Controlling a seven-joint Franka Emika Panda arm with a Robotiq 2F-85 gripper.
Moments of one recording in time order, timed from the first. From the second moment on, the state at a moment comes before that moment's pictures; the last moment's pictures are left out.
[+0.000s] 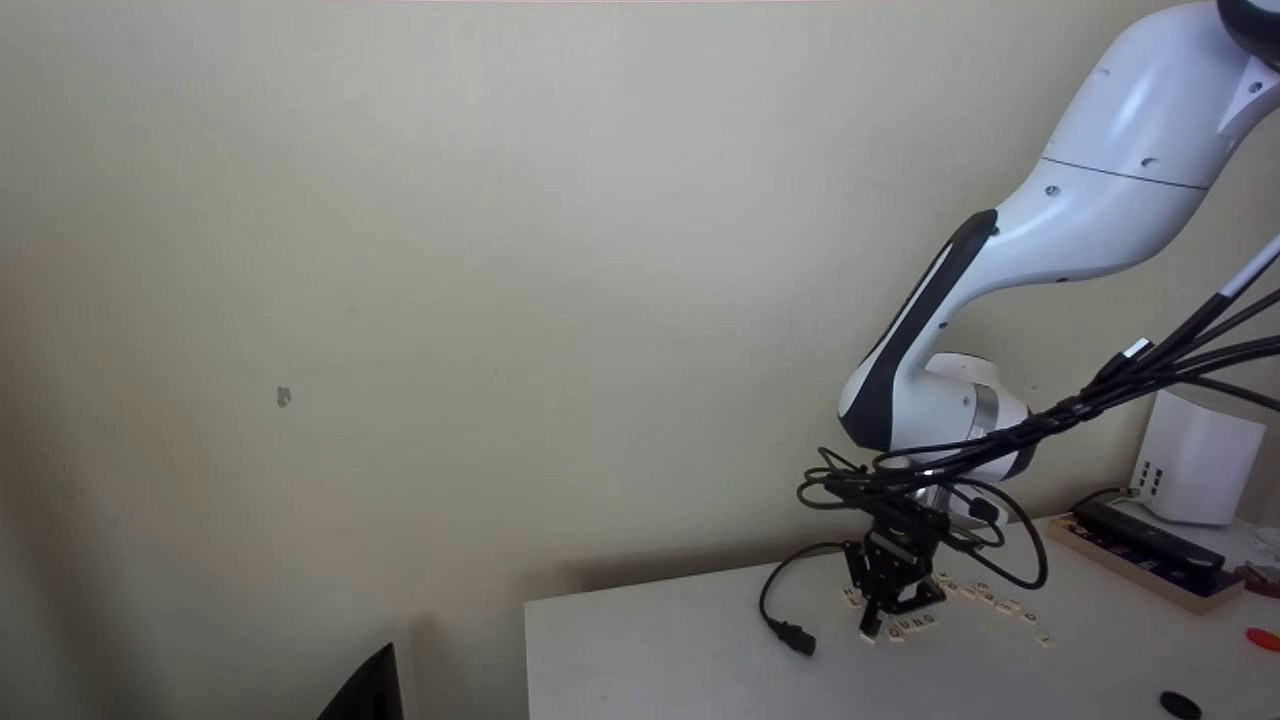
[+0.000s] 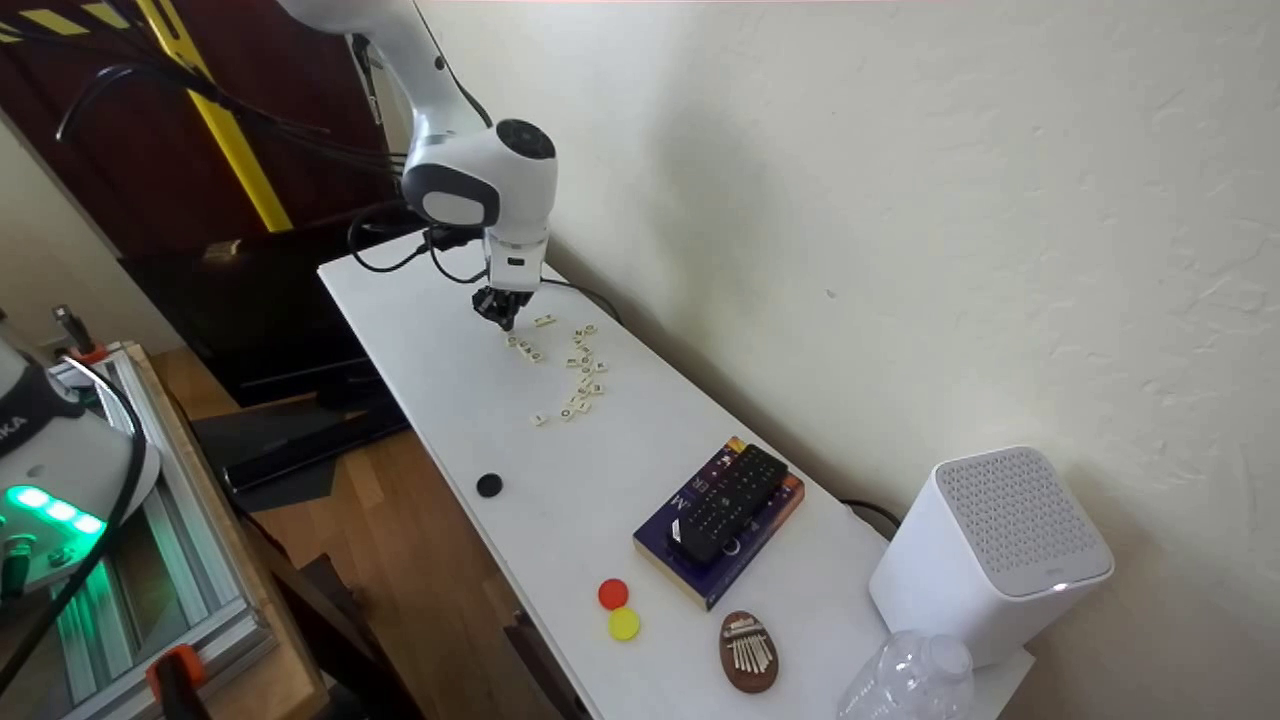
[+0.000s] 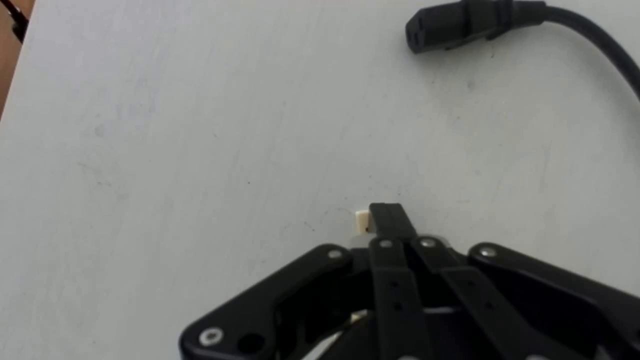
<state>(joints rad) -0.01 0.78 0.05 -2.08 0.74 2.70 0.75</state>
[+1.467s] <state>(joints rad) -0.01 0.77 0.04 -2.11 0.95 2.70 0.75</state>
